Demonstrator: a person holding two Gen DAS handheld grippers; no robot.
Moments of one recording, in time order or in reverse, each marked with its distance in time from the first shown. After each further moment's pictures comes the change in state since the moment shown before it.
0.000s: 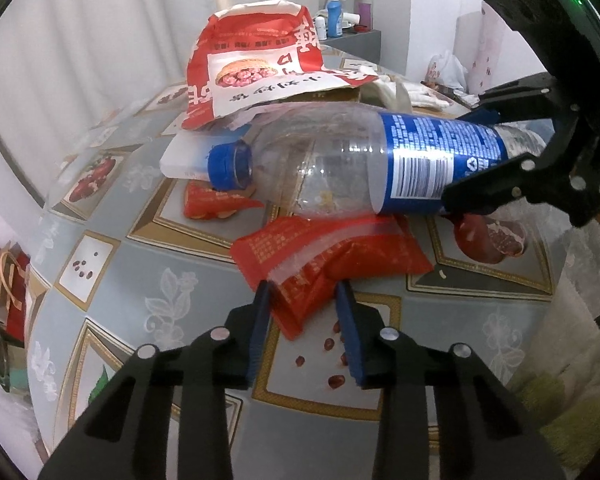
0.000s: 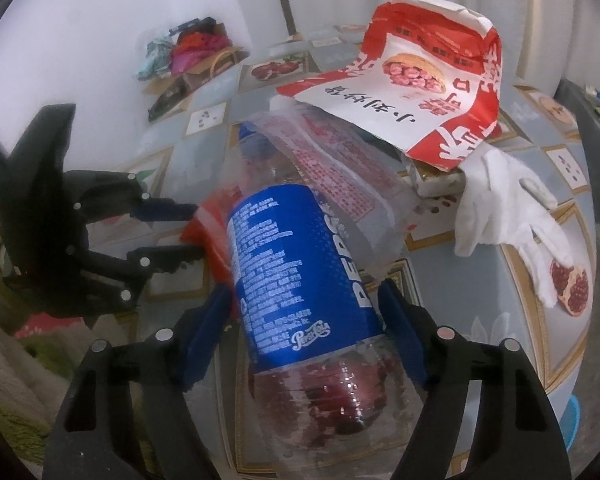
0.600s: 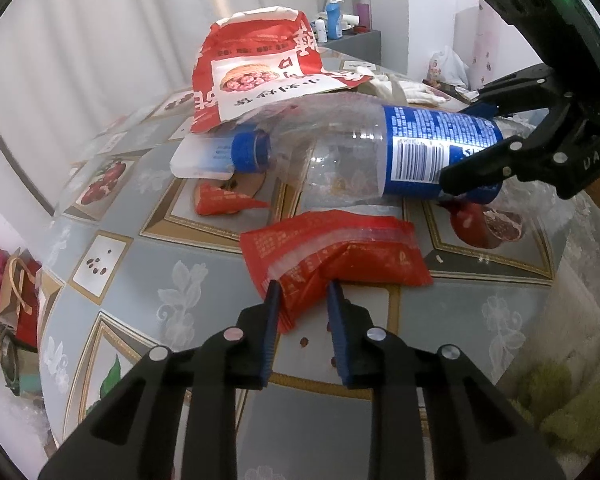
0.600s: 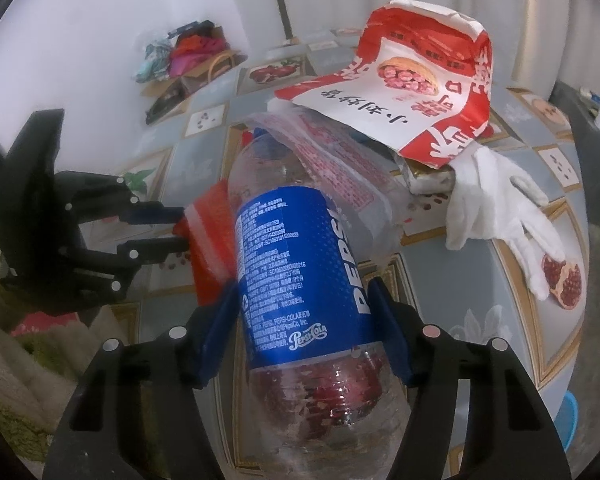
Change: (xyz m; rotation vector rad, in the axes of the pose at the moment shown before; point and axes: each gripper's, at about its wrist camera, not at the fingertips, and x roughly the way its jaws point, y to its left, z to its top) left arm -0.011 -0.001 -0.008 0.017 -0.013 0.029; right arm -0.008 -0.003 -0.008 -0.004 -0.017 -0.014
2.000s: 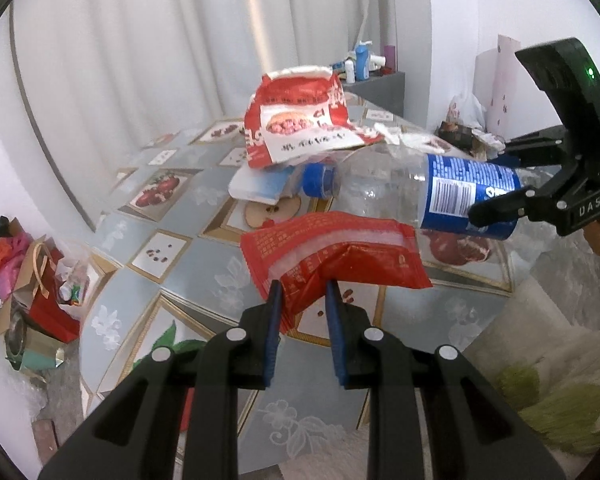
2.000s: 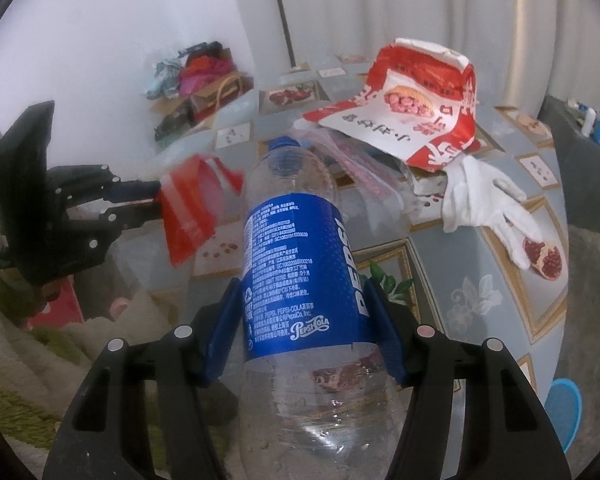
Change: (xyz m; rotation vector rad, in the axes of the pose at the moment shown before) left arm -0.078 0.006 -0.015 -0.094 -0.131 0.066; right arm -0.042 0.028 -0.021 0.000 -0.109 -0.010
